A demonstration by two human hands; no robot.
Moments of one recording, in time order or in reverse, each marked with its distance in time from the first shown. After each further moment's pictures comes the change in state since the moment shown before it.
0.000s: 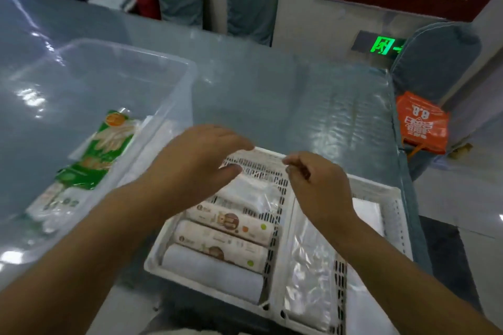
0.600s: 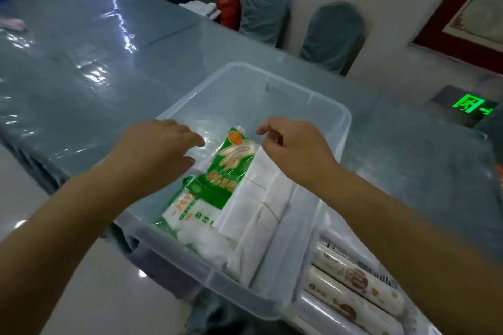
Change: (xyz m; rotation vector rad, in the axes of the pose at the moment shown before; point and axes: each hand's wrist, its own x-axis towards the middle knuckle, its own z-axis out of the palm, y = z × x) left_hand -0.149 -0.295 -0.137 0.364 -0.136 -0.382; right_hand 0.113 -0.271 0.211 -0.026 -0.345 -0.313
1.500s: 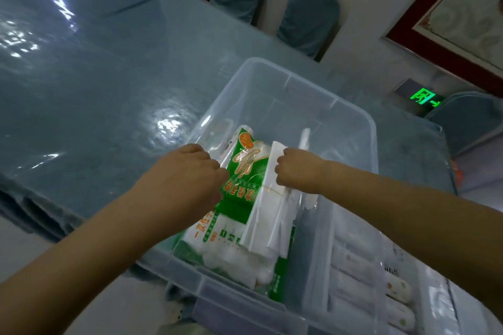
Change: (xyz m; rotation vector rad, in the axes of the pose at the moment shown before) left_hand 0.020 -0.077 0.052 -0.051 0.012 0.442; right_hand 0.074 0.041 0.094 -1.219 -0.957 -0.625
